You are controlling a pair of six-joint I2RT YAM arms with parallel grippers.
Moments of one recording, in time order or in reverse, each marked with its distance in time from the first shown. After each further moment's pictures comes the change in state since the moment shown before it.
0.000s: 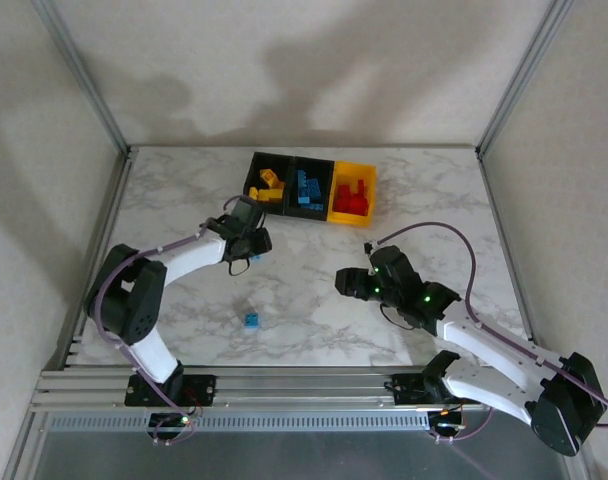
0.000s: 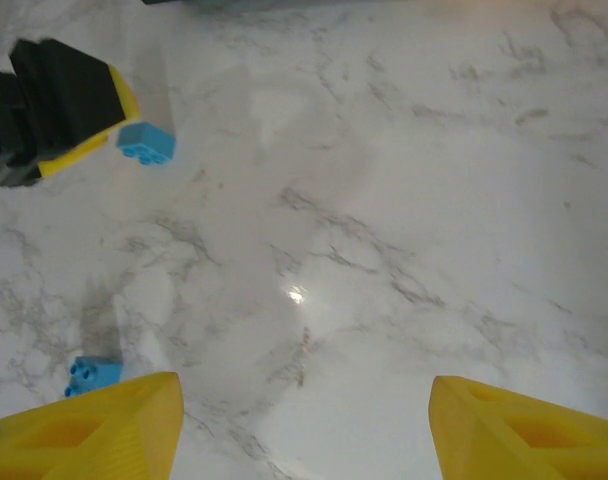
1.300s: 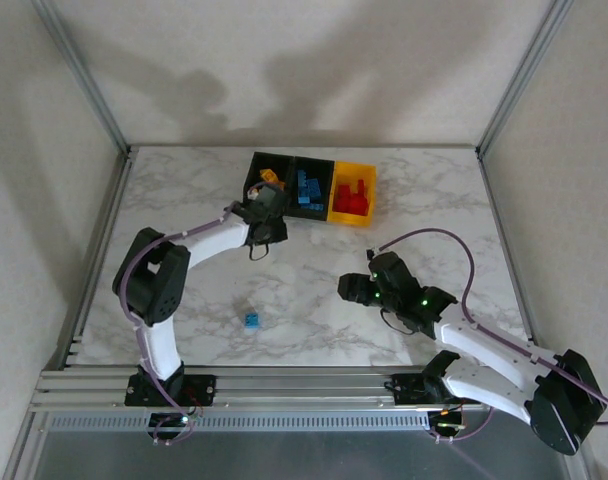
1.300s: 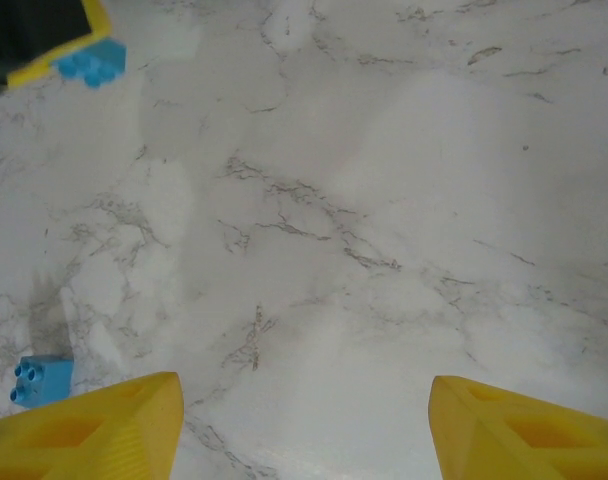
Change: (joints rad) left arm -0.074 0.185 0.277 -0.068 -0.026 0.064; right arm 0.000 0.006 -0.061 0.025 0.019 0.041
